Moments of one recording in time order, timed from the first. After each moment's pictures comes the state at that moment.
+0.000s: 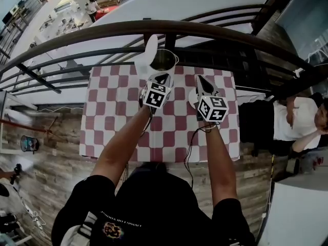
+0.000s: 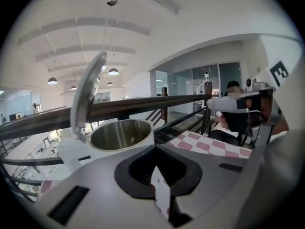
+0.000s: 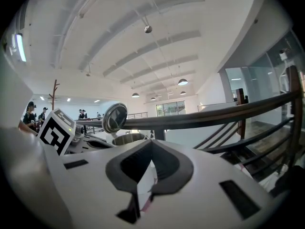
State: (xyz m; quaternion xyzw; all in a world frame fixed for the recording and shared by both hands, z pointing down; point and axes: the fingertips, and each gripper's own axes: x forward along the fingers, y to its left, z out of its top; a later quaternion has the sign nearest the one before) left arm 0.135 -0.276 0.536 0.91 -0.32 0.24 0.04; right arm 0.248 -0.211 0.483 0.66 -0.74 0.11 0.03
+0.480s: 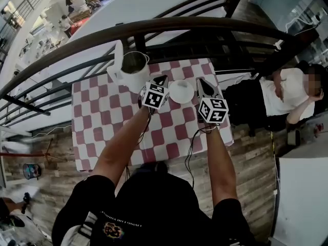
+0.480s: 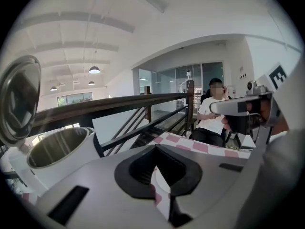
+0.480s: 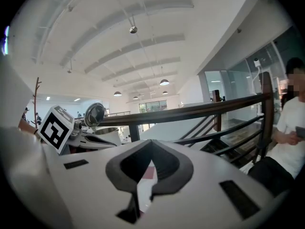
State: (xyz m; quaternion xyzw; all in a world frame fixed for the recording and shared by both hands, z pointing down) left arm 0.236 -0.226 0.548 0.94 -0.23 0.25 0.03; right arm 0.345 -0.130 0.503 0.74 -0.66 0.13 0.03
